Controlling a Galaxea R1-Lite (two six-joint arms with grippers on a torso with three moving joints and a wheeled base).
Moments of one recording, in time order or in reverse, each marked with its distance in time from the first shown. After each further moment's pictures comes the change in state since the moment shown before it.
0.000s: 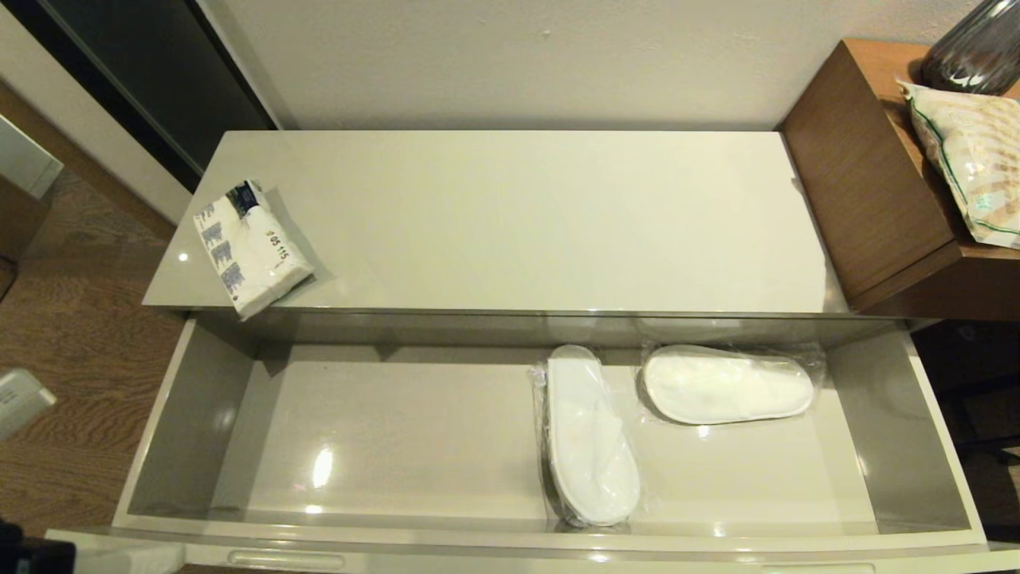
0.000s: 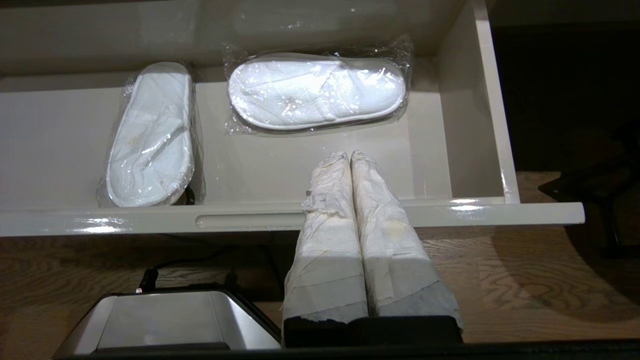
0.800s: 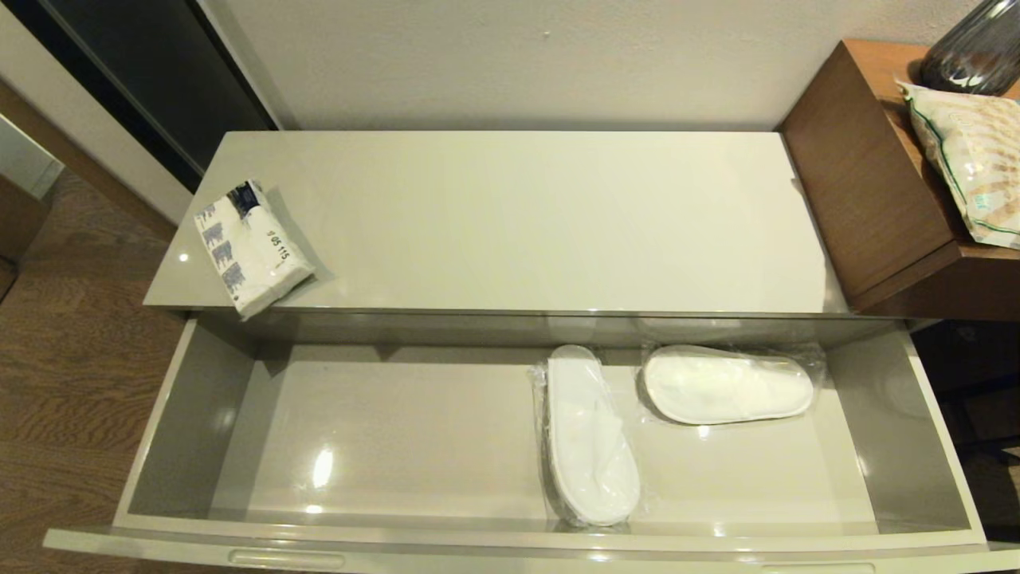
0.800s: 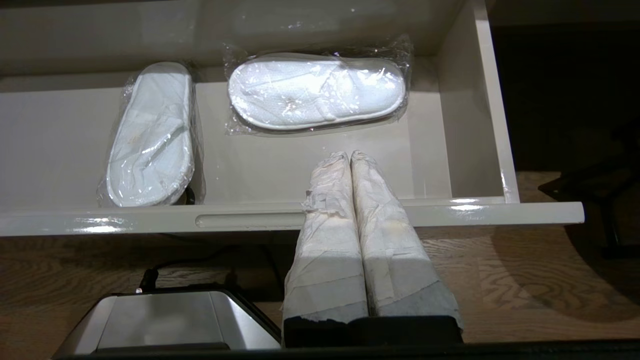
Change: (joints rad) left arm 0.184 -0.188 0.080 0.135 -0.019 -0.027; right arm 0.000 0.000 0.000 0.000 0.000 0.000
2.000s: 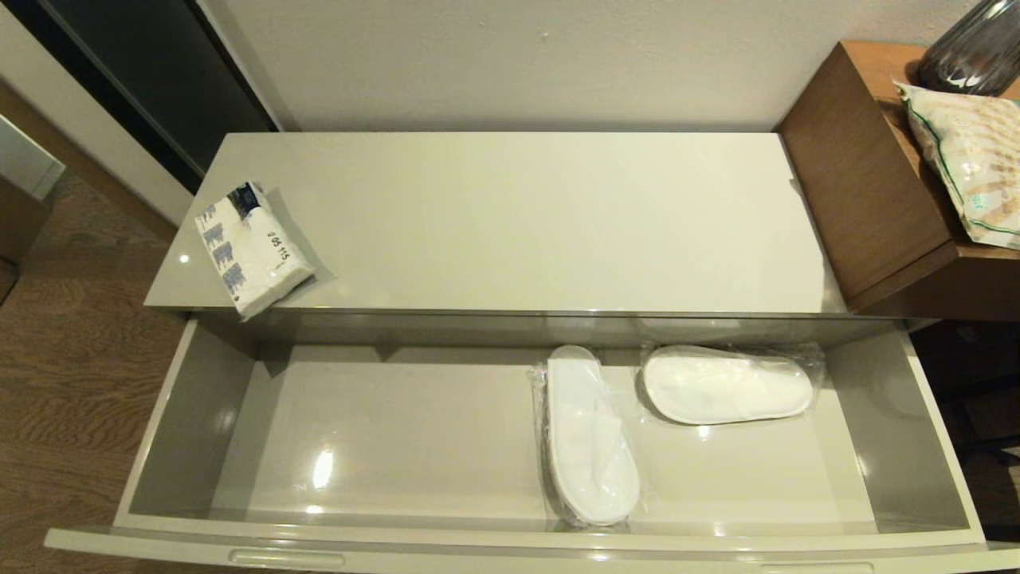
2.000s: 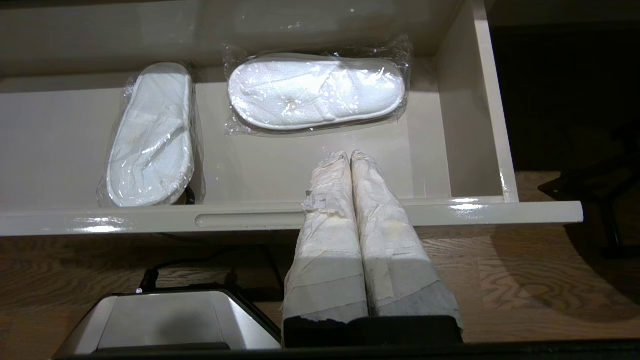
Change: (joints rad) left arm 0.221 -0.474 0.179 0.291 -0.030 0.319; right arm 0.001 0.000 0.000 0.000 0.000 0.000
